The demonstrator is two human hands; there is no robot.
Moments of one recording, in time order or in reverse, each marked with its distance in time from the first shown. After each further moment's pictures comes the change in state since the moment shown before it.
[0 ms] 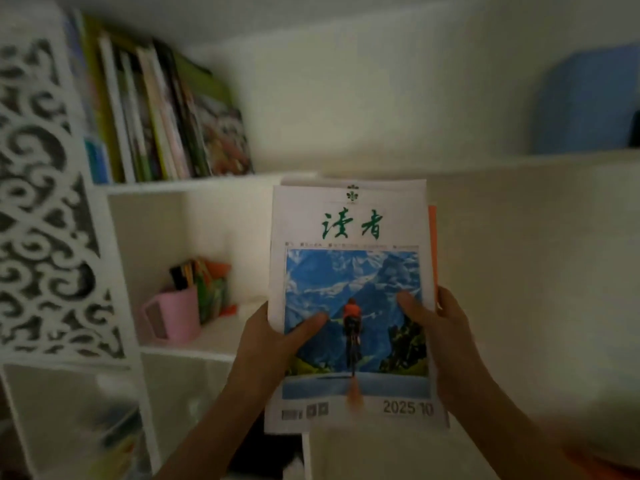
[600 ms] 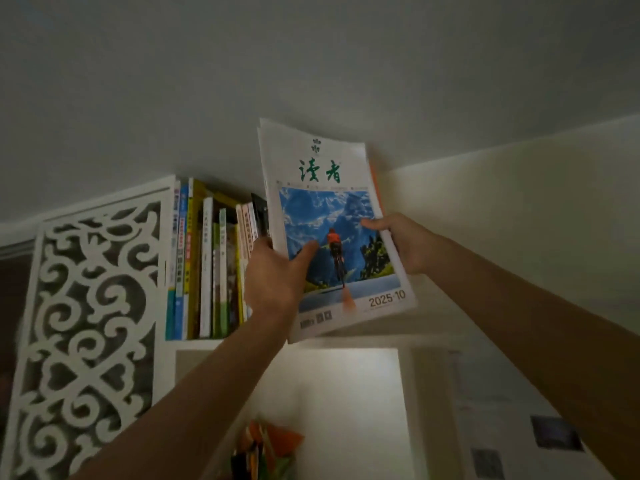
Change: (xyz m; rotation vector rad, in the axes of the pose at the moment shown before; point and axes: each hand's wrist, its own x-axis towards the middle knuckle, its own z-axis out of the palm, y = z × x) left_hand 0.258 0.140 -0.107 0.199 0.557 0.458; right_hand 0.248 -0.180 0.255 -0.030 -0.565 -0.050
